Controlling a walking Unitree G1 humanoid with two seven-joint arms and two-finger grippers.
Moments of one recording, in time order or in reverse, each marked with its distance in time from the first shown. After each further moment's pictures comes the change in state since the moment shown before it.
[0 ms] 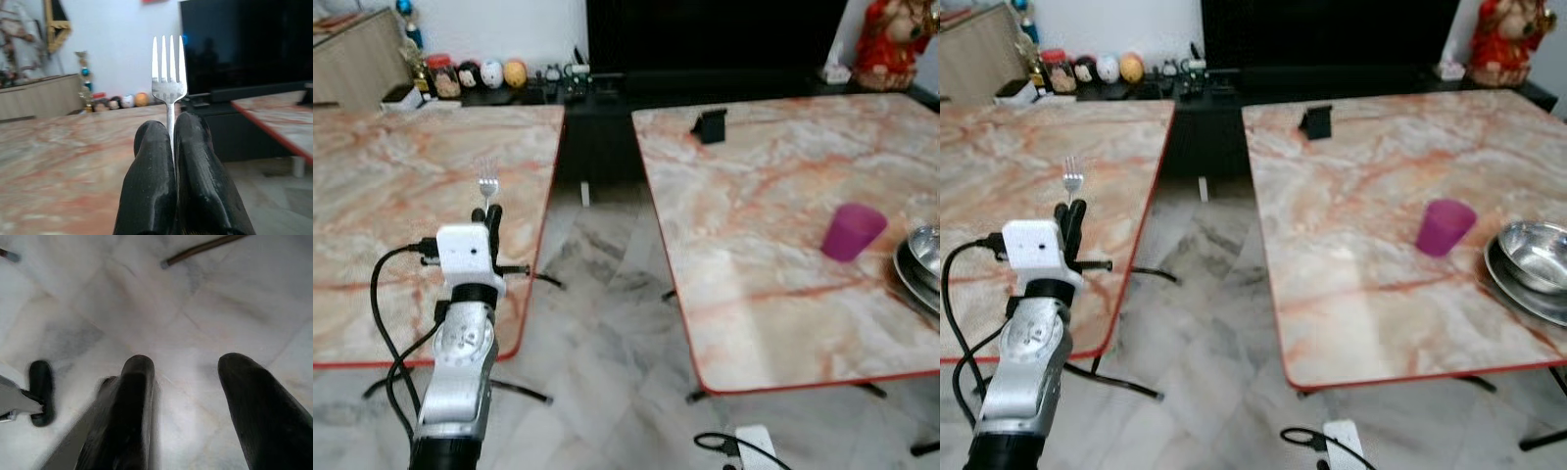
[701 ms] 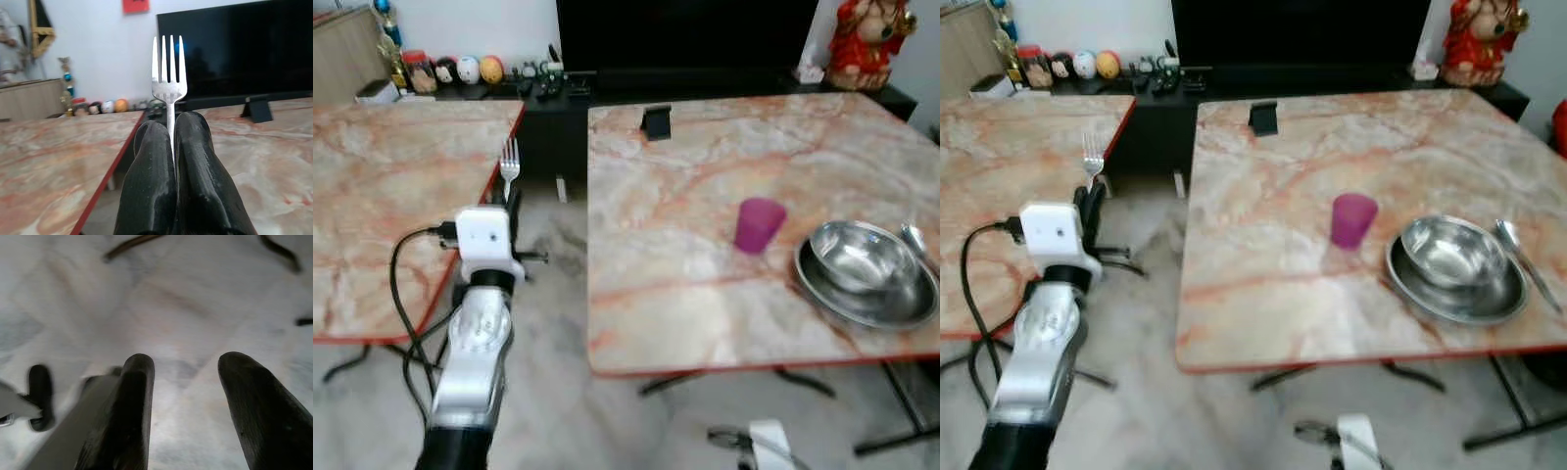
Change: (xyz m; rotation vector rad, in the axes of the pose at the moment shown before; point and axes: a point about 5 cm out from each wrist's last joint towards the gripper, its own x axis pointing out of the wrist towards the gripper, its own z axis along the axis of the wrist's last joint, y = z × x) left arm 0.005 0.006 0.007 0.031 -0.024 0.003; right arm 0.001 0.010 0.007 0.011 -0.016 0.028
